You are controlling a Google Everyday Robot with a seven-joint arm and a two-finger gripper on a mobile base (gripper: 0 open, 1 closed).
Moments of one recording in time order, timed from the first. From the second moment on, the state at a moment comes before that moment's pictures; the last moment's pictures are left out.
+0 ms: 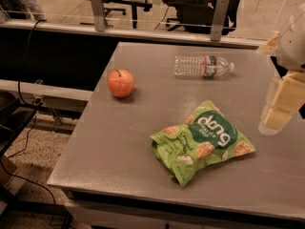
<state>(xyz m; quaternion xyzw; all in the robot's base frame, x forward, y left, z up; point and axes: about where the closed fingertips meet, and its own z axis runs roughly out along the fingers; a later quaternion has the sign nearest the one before) 0.438 -0.217 0.976 -0.60 0.78 -0.03 0.16</state>
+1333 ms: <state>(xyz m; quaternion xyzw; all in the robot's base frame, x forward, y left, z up) 0.533 -0.218 0.955 -0.60 0.78 0.00 0.20</state>
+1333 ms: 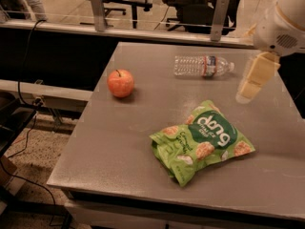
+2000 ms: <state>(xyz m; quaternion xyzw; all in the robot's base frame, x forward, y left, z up) 0.616 -0.228 0.921 -0.61 0.77 0.00 0.19</state>
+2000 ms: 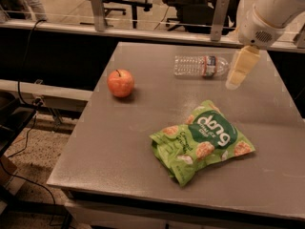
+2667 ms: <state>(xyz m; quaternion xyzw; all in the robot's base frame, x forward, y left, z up) 0.665 -0.224 0.892 -0.61 0.78 0.01 0.17</state>
